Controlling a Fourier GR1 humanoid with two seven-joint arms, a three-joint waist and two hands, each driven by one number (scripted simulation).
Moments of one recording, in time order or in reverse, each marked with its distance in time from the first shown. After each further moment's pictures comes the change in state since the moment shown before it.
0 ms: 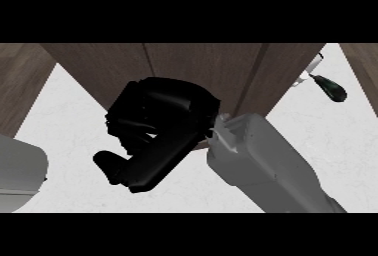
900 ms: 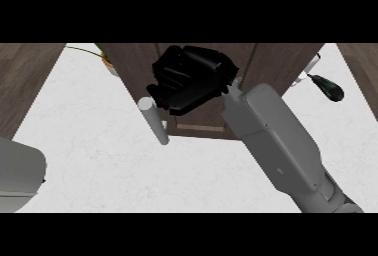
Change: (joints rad) left arm -0.011 -0.143 0.110 -0.023 -0.034 -0.066 0.114; right arm -0.057 -0.031 -0.159 0.343 0.204 0.249 -0.257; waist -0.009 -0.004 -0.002
